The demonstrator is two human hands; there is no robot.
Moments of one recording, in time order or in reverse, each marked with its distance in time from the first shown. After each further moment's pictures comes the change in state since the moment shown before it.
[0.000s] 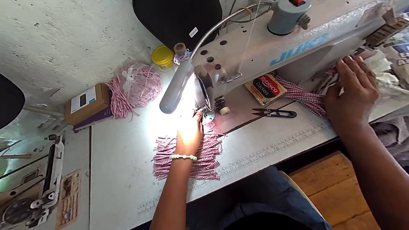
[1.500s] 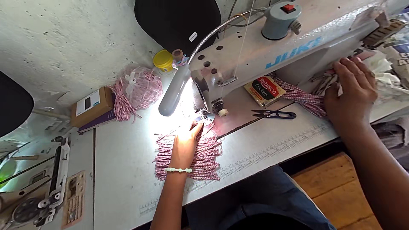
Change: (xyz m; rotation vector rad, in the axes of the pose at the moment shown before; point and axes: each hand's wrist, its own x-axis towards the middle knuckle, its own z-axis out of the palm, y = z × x) left_hand -0.031 -0.021 0.006 -0.007 0.156 0.202; right_hand 0.000 0.005 0.000 0.053 -0.032 -0.001
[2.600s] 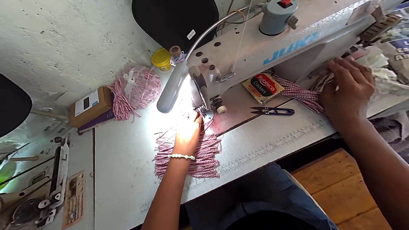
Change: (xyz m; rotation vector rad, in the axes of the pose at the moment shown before) left_hand 0.032 0.013 -0.006 0.207 -0.306 -0.059; right_hand -0.001 -0.002 -0.001 -0.038 -0.030 0.012
